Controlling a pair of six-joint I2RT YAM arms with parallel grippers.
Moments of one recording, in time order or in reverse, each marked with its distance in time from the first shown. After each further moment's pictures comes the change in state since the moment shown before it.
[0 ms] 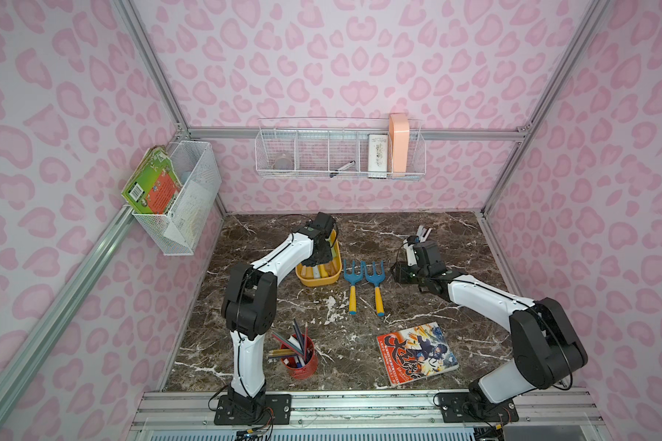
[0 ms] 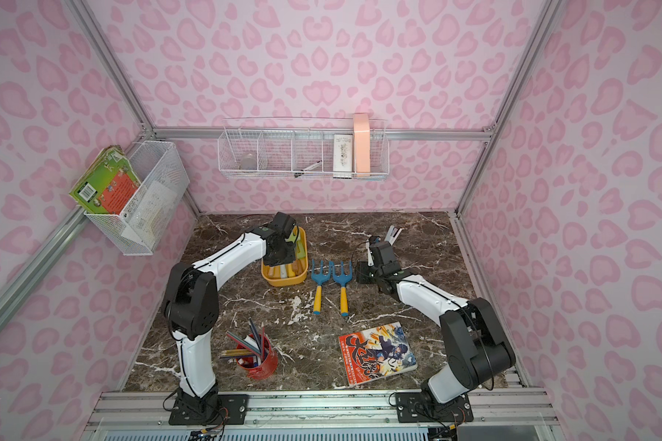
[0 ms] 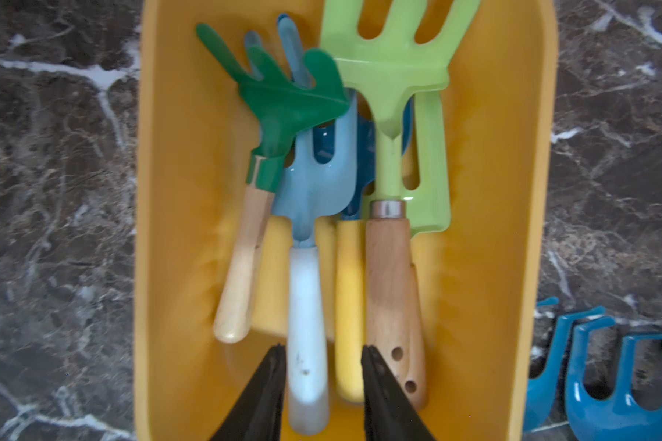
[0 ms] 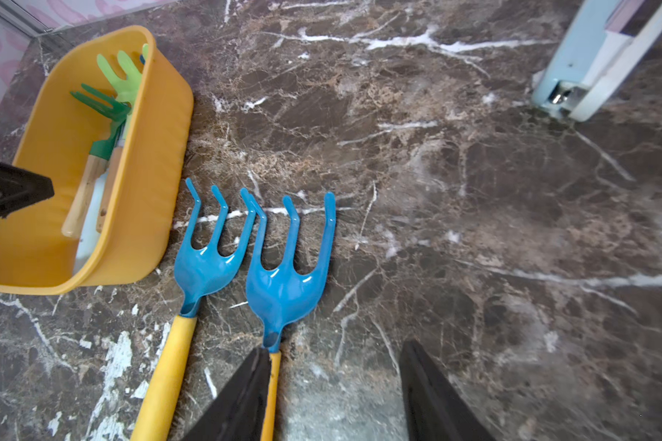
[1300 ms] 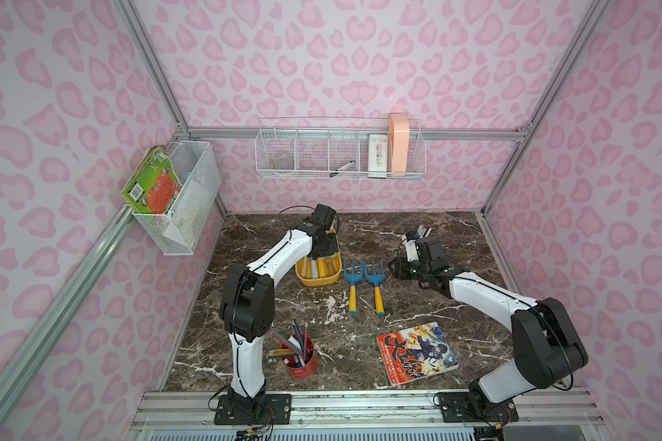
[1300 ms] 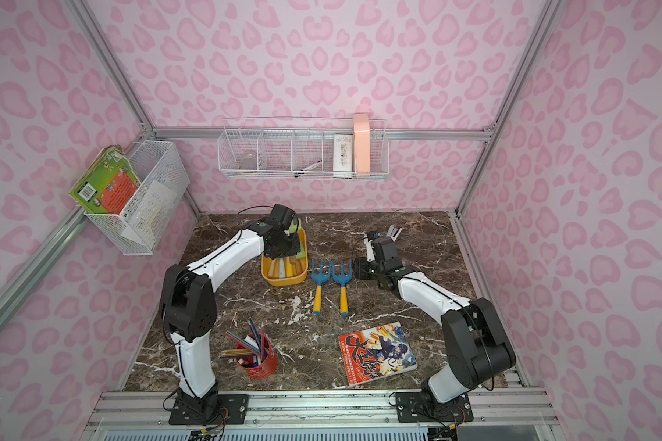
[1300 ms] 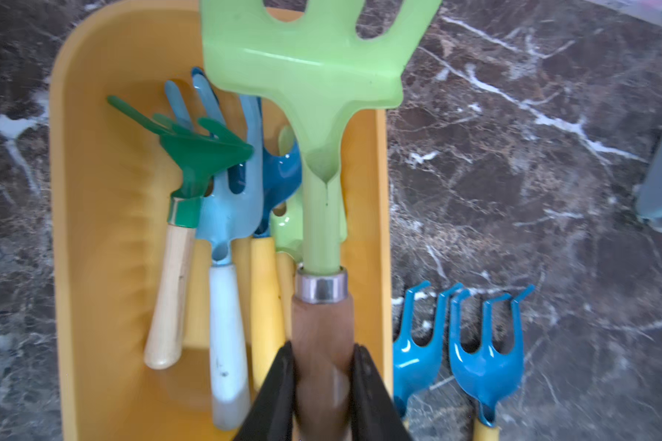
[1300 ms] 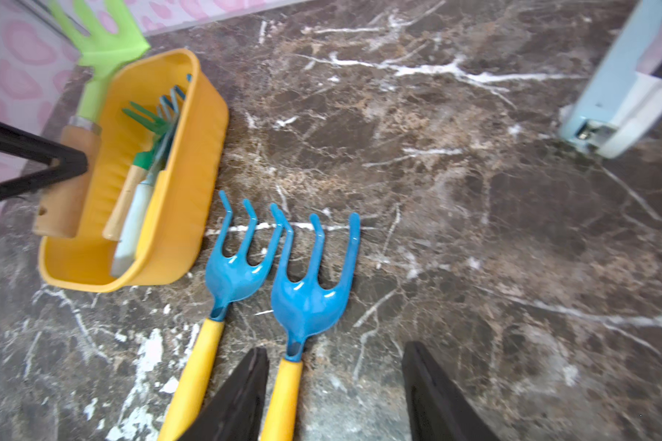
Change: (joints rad) left arm -0.003 -0.069 0.010 0.058 0.168 0.030; right arm -0.003 0.001 0.049 0.021 -0.088 -0.024
